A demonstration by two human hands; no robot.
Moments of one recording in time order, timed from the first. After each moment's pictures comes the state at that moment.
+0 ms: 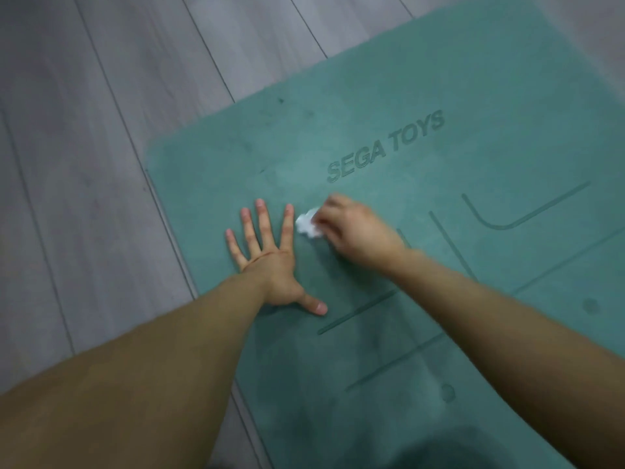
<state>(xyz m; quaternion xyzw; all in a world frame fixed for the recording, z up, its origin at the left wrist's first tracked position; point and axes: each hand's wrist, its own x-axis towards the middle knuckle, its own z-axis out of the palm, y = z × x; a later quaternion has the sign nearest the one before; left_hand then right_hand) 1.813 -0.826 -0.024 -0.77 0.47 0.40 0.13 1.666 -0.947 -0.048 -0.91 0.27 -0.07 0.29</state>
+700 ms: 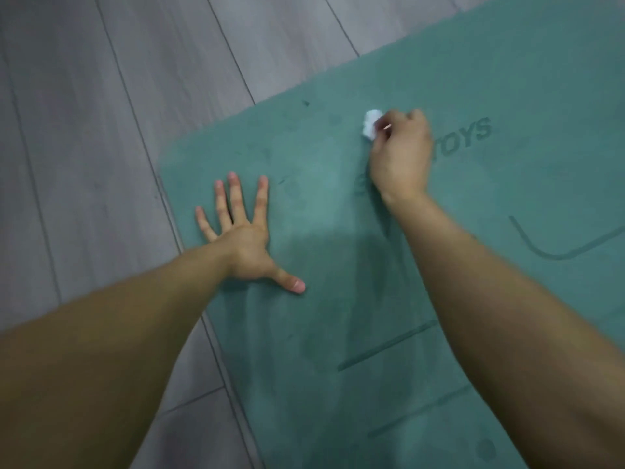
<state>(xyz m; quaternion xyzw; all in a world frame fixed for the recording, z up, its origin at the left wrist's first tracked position) 1.901 -0.859 -0.027 -0.80 0.44 0.39 0.14 1.737 -1.049 -0.045 -0.75 0.60 -0.20 0.19</state>
